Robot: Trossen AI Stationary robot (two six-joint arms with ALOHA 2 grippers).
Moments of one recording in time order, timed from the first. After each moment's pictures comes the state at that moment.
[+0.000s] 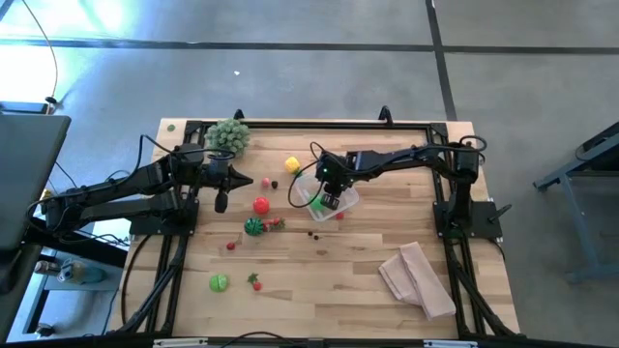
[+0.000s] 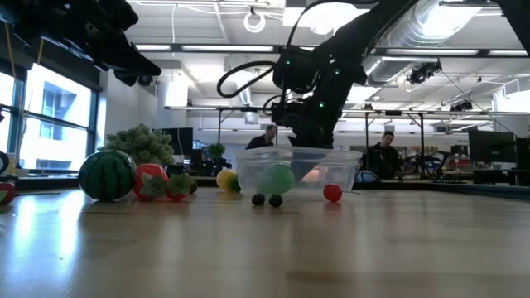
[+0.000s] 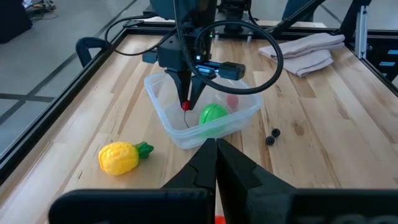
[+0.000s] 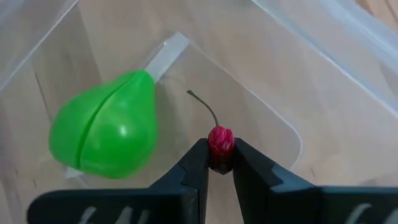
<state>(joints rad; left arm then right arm) 0.52 0.58 0.44 -0.26 0.29 0.12 -0.24 1.91 1.21 -0.42 -0.02 0.11</state>
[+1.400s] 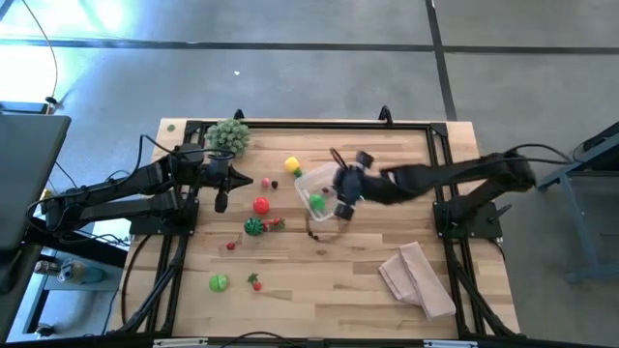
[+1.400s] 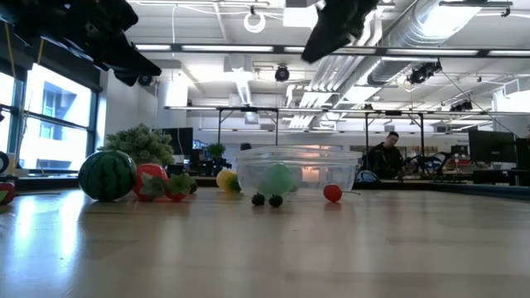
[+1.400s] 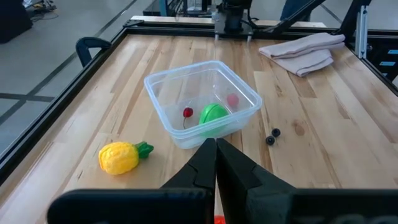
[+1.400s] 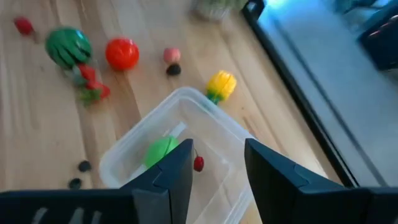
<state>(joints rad) 0.52 0.58 0.44 -0.26 0.29 0.12 0.14 1.47 1.26 -0.62 0.56 0.20</state>
